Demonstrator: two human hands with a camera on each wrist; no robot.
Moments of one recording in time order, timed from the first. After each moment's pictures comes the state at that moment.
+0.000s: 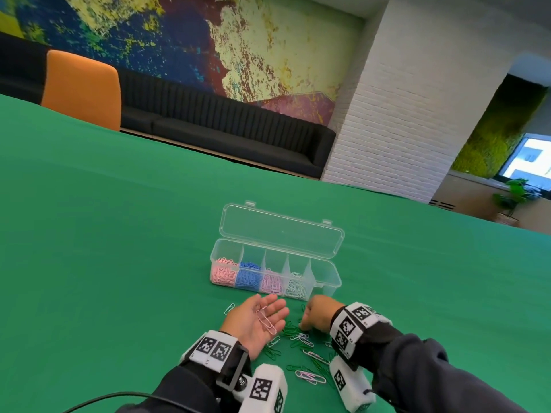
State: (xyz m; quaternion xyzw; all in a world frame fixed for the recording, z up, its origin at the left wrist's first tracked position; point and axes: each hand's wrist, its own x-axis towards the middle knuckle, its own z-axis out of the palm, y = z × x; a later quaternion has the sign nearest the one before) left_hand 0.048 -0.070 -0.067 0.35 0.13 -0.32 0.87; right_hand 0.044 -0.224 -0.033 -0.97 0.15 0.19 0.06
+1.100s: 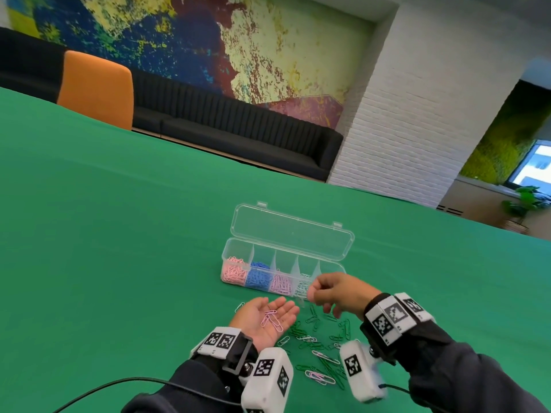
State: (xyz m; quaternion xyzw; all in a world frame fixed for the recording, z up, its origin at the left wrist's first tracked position) left_hand 0.056 -0.067 -0.070 0.22 0.15 -0.38 0.89; right_hand 0.027 -0.227 0.019 -0.93 0.07 0.14 0.34
